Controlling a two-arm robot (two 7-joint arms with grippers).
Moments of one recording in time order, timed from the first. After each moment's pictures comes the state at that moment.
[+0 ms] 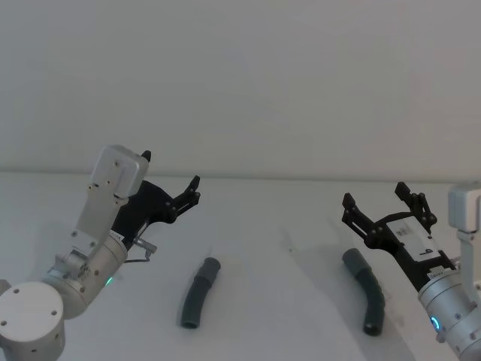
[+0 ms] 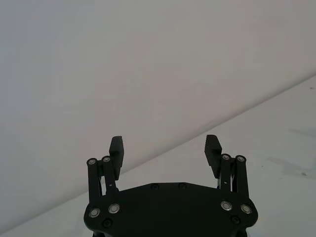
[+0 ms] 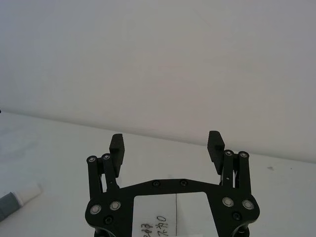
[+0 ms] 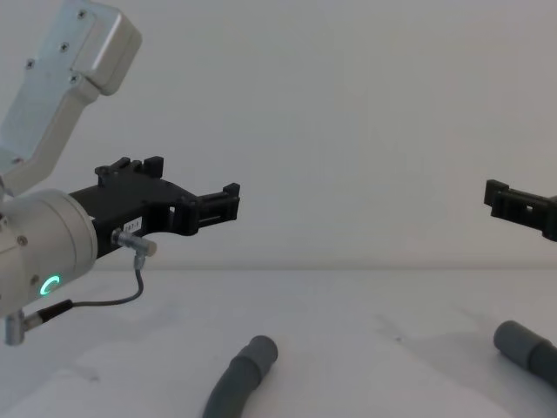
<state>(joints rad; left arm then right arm) -0.24 0.38 0.45 -1.63 -0.20 0.01 -0.01 -0.01 0.34 -0.23 -1.77 0.29 0.03 0.07</state>
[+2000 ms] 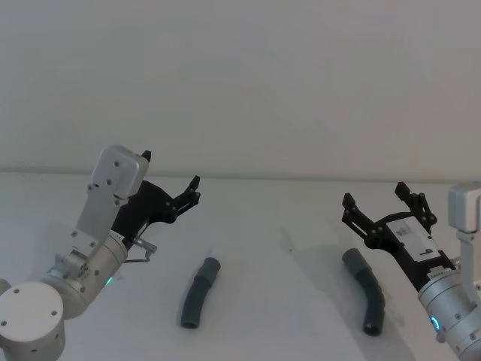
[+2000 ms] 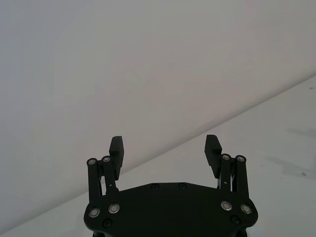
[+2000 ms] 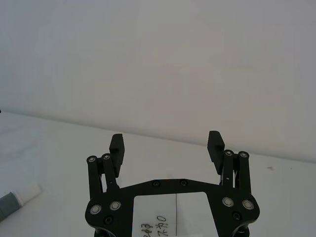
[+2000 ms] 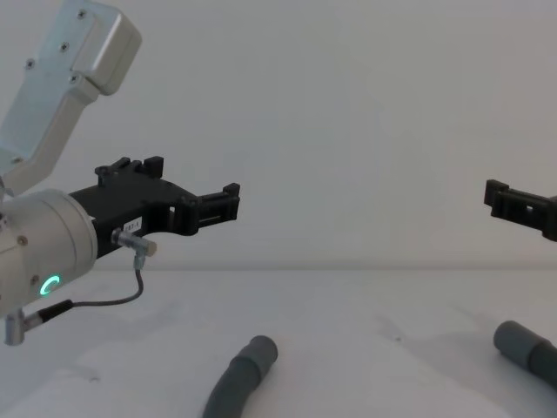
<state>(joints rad) -0.24 0.38 0.45 -1.63 -0.20 0.01 -0.01 -0.01 0.34 -0.23 -1.77 0.29 0.03 0.07</state>
